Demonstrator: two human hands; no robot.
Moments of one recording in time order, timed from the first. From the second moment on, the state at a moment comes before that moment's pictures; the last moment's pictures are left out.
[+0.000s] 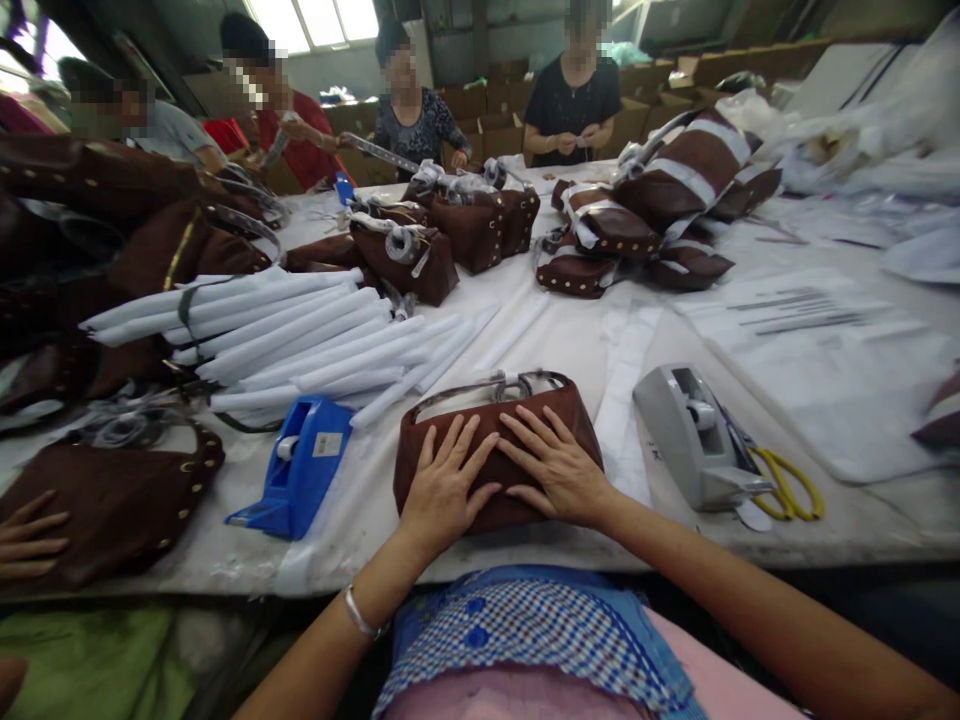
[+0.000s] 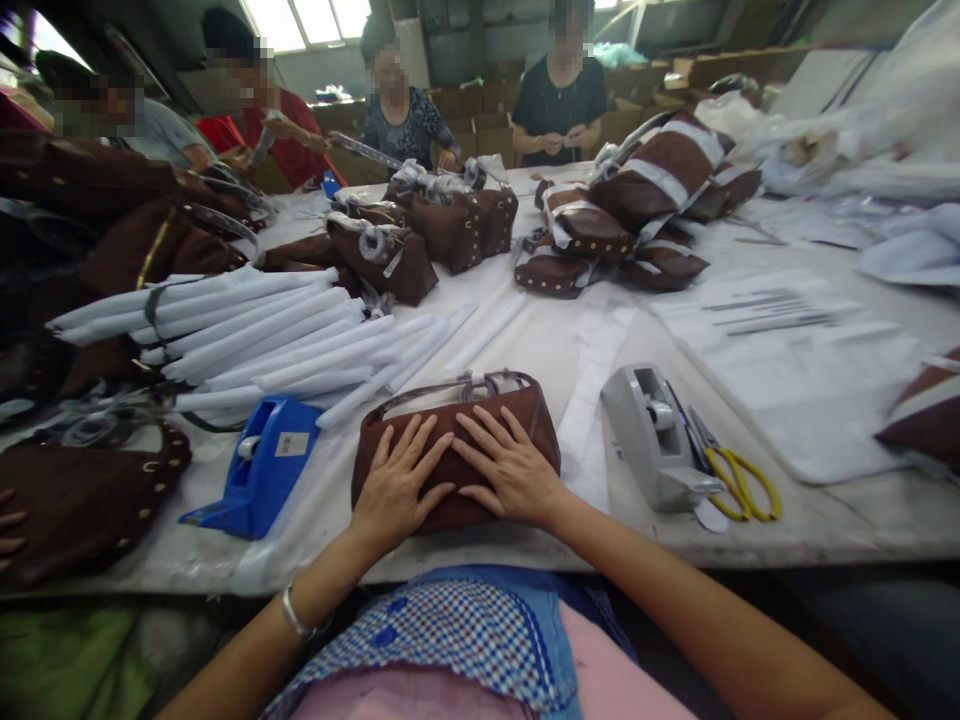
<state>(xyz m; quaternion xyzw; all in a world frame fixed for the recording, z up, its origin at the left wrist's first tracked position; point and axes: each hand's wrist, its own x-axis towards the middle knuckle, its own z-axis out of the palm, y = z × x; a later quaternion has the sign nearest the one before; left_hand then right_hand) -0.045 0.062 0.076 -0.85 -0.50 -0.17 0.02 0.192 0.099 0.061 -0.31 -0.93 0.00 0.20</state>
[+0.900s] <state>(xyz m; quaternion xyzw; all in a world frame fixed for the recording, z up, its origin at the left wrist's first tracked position) -0.049 0.087 0.036 -0.87 -0.46 -0.14 0.04 0.188 0.139 0.022 -0.30 -0.90 0.00 0.31</state>
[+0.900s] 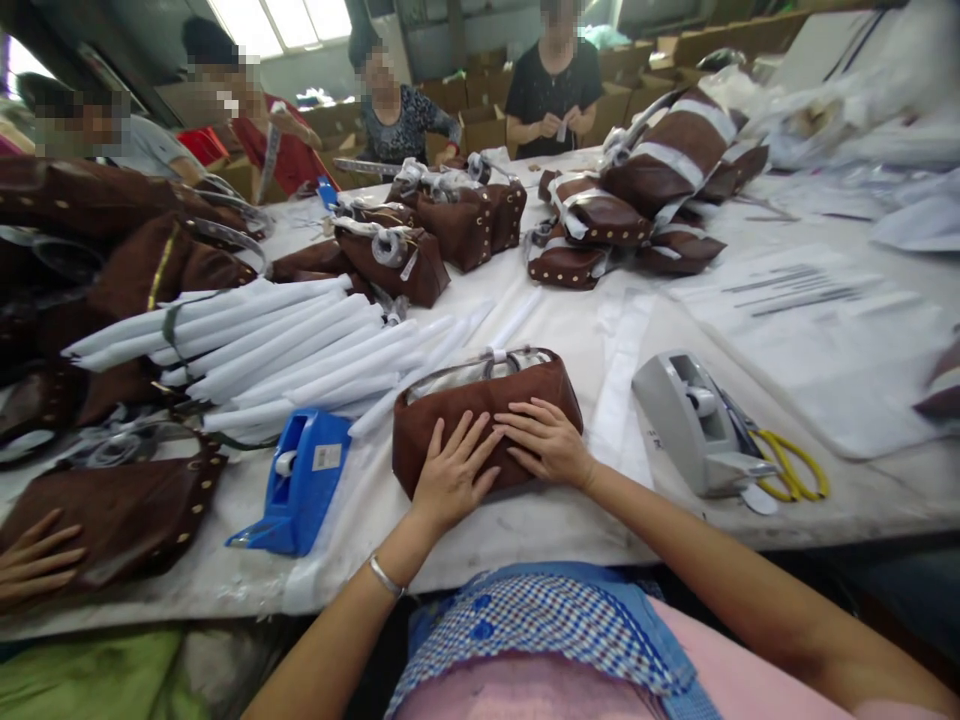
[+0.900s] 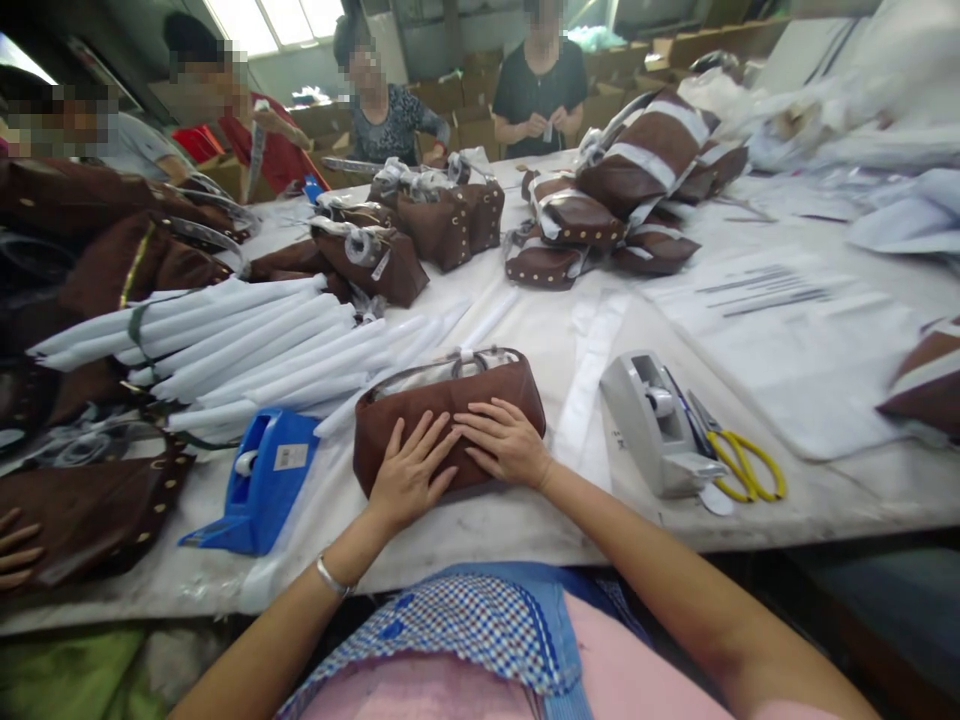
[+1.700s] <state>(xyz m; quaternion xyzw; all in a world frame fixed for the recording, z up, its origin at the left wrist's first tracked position) -0.056 0.121 0.022 -0.88 -0.45 -0.14 0.06 0.178 0.154 0.023 -0.50 -0.82 -0.05 0.26</state>
